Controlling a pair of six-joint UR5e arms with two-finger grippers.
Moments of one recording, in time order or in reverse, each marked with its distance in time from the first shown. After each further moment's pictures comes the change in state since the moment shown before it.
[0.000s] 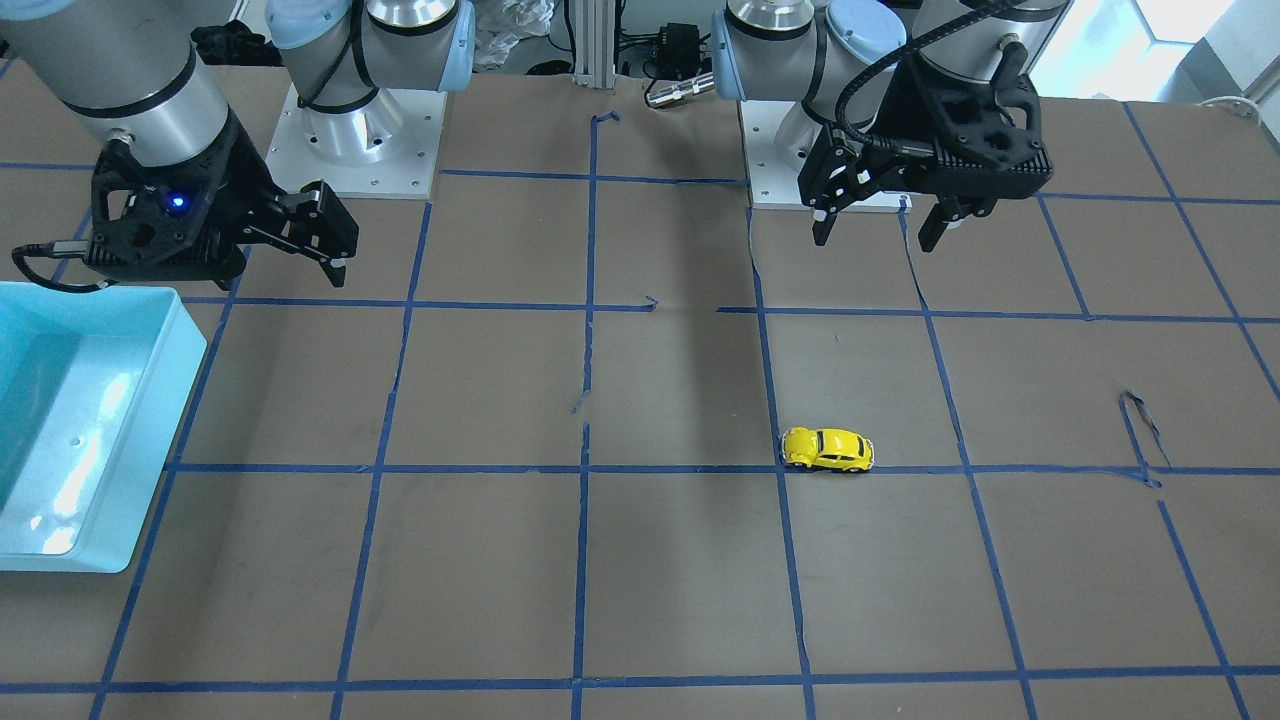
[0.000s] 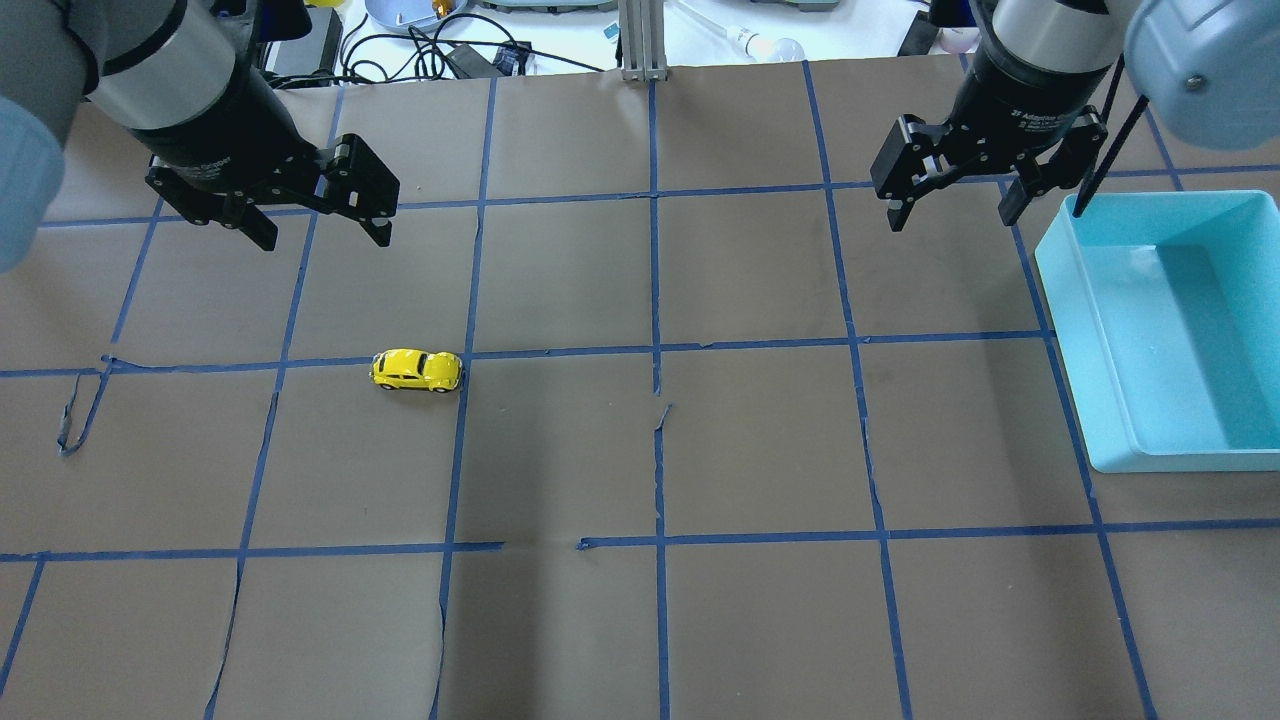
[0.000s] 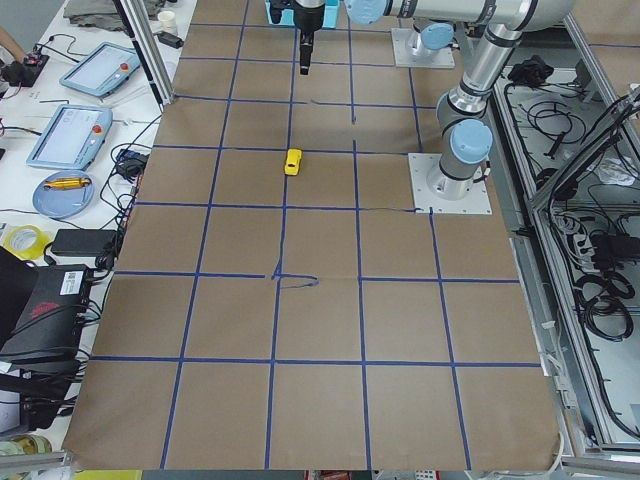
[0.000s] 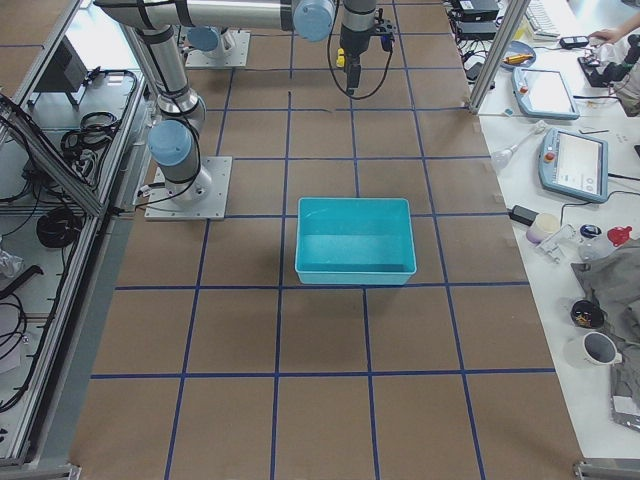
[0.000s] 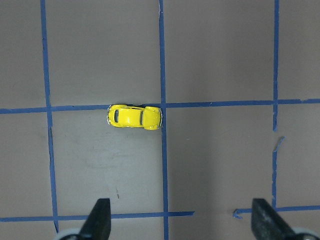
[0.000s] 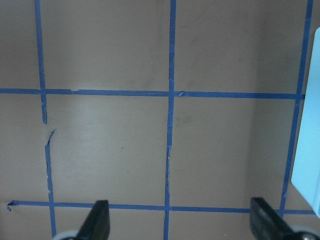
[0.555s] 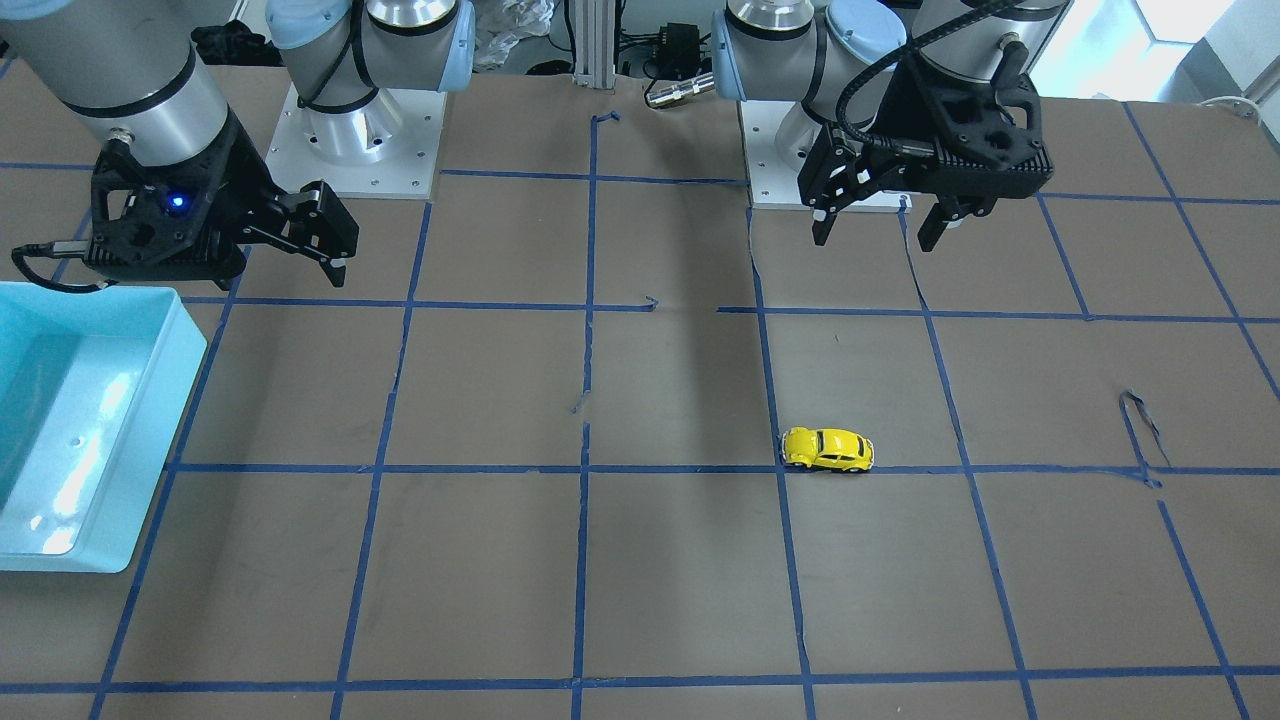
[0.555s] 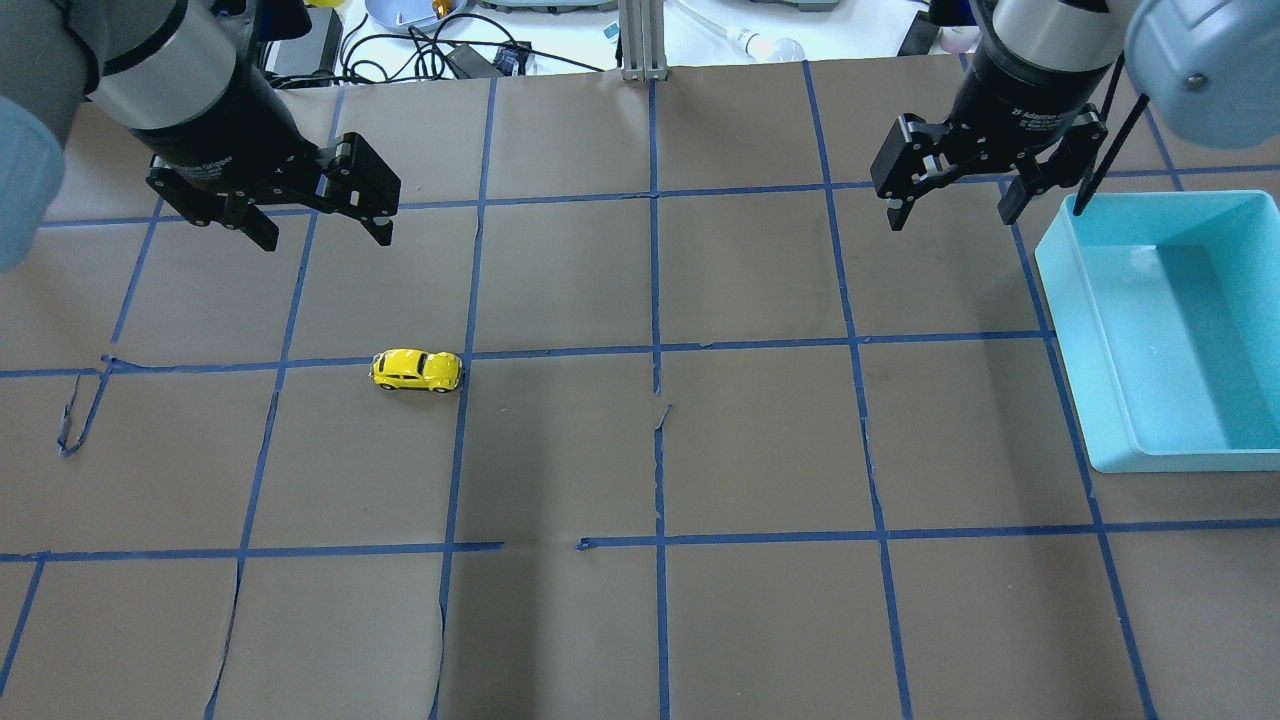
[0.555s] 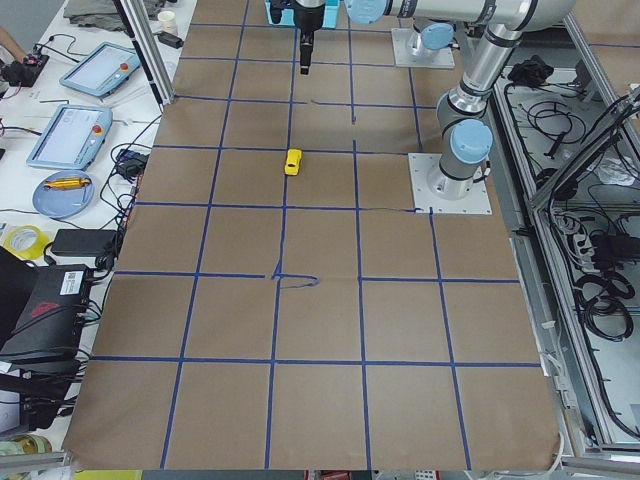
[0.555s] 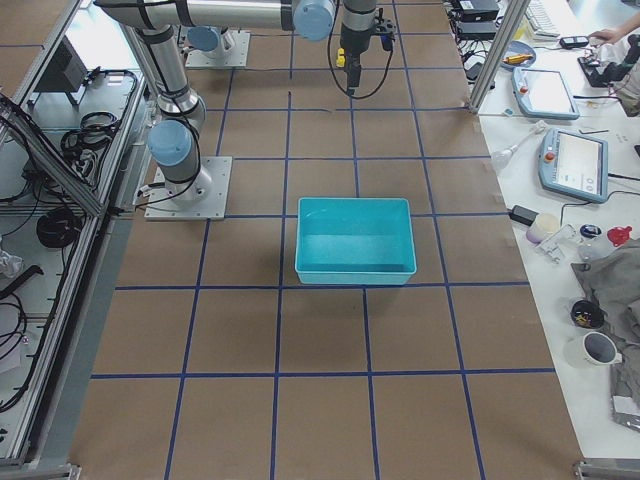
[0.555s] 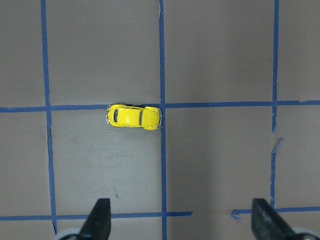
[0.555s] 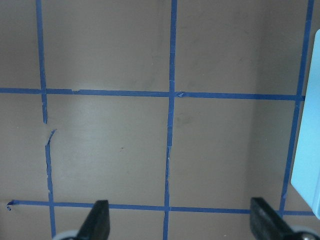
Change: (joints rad) left arm -0.001 0.000 0.000 0.000 -0.001 -0.013; right arm 0.000 0.000 -0.002 0.000 0.001 -0.007
